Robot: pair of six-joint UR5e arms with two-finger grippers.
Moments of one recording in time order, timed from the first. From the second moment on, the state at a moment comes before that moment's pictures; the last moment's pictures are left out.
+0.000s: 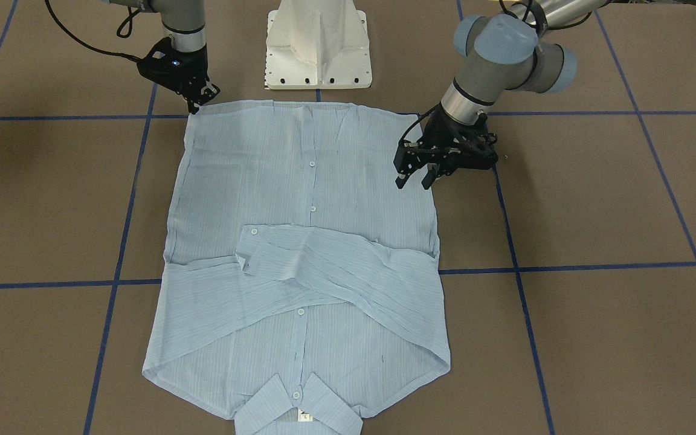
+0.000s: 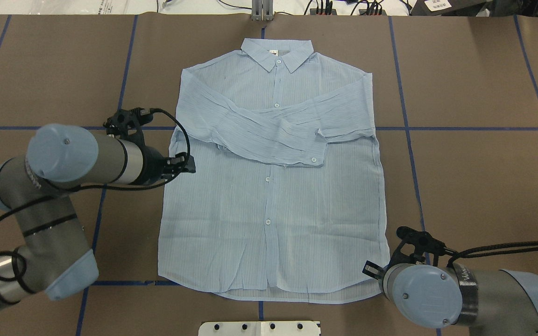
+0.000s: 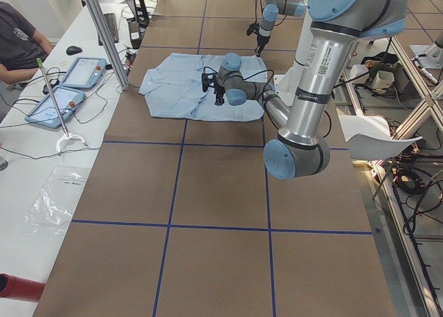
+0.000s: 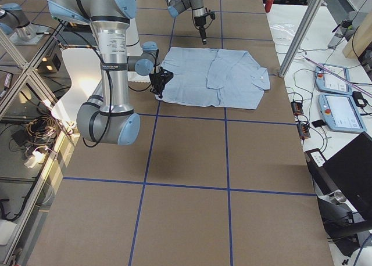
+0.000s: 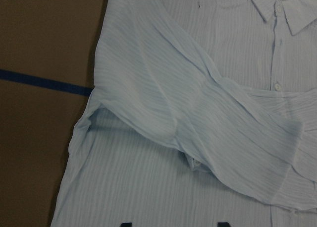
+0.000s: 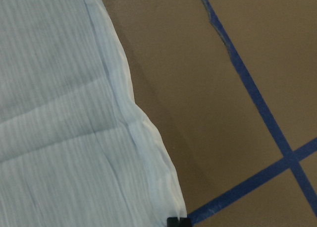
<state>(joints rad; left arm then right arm) -0.52 -1.90 -1.88 -2.01 -1.78 -1.49 0.13 -1.47 2.16 -1.67 1.53 1.95</state>
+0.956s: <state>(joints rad) -0.14 -1.82 -2.05 -1.61 -1.52 -1.79 0.13 -1.47 2.18 -1.68 1.55 1.95</state>
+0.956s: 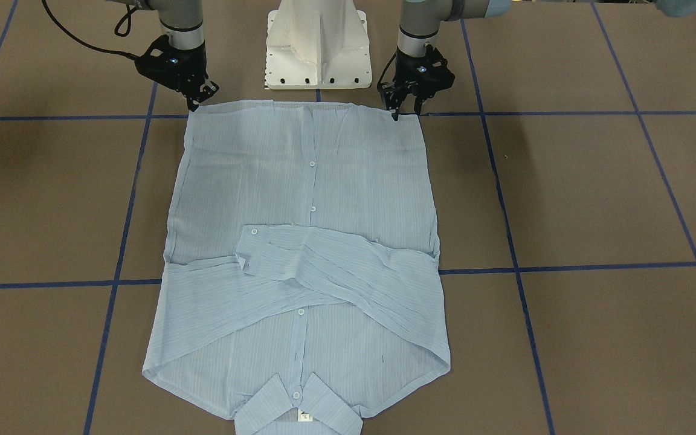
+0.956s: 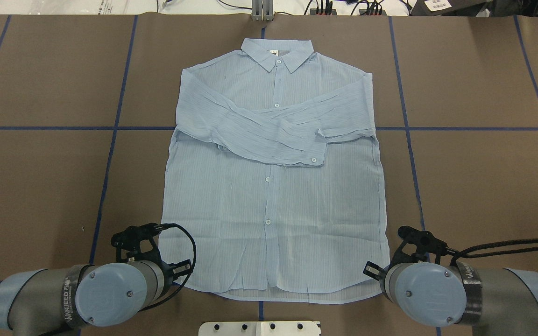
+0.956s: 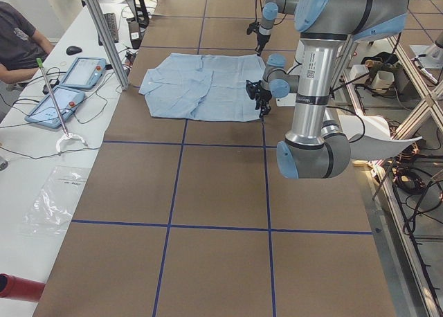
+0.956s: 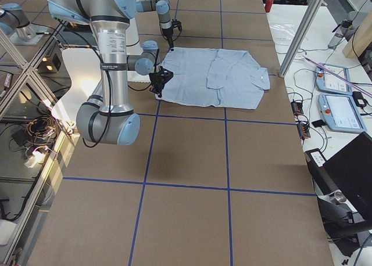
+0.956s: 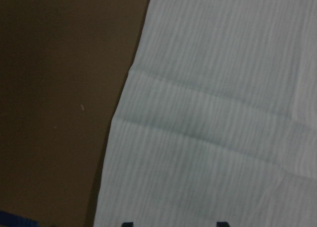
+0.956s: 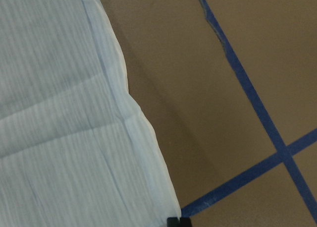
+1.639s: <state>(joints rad) -0.14 -1.81 -2.05 -1.61 -1.52 -1.79 0.14 -1.47 2.19 -1.68 1.55 1.95</state>
